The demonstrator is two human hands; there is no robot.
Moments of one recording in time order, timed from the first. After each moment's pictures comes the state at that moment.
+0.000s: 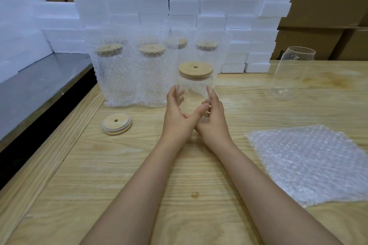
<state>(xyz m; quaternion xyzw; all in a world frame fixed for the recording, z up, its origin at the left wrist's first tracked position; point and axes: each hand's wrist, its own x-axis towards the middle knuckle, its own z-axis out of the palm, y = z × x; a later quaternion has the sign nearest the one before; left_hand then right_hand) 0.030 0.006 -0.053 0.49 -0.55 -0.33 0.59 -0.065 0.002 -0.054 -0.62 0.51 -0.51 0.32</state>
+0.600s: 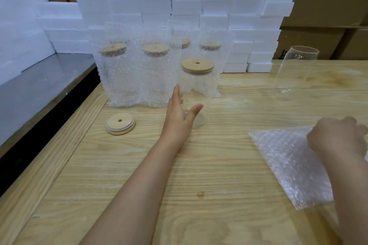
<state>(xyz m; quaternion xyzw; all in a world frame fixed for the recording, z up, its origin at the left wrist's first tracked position) 0.046 -0.005 -0.061 0.51 -0.61 -0.32 0.52 -0.235 0.040 -0.011 -0.41 0.91 -0.09 0.00</state>
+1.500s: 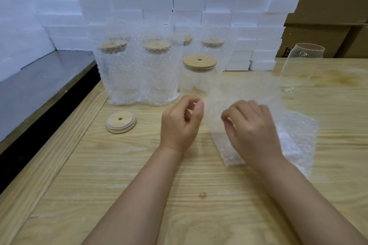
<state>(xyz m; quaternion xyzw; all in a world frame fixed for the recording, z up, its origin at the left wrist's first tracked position) 0.040 0.022 -0.053 0.42 -0.65 -0.09 0.63 -0.117 0.049 -0.028 -0.77 0.43 -0.37 -0.29</state>
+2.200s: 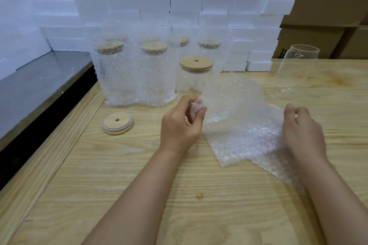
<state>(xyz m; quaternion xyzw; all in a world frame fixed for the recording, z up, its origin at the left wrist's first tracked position) 0.034 0.022 -0.054 0.45 -0.65 -0.04 0.61 -0.207 0.027 -0.041 -0.48 0.77 -0.41 0.08</state>
